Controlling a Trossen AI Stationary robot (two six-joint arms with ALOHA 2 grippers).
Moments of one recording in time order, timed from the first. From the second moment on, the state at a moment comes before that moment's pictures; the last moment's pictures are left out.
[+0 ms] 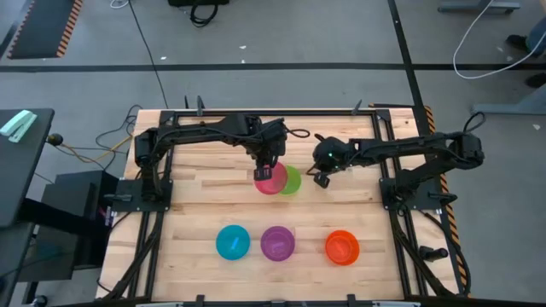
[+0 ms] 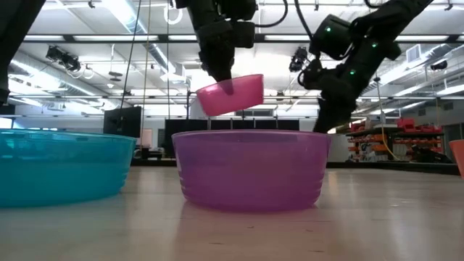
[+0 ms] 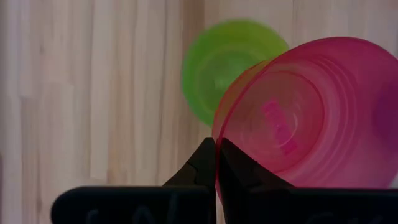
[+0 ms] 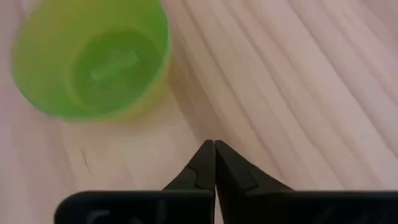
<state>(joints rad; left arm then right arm) 0.20 1.91 1.75 -1.03 0.03 0.17 -0.25 1.33 0.68 -0.30 0.05 0.22</state>
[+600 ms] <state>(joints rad) 0.20 1.91 1.75 -1.14 0.02 0.15 -0.27 1.60 0.68 0.05 -0.14 0.21</state>
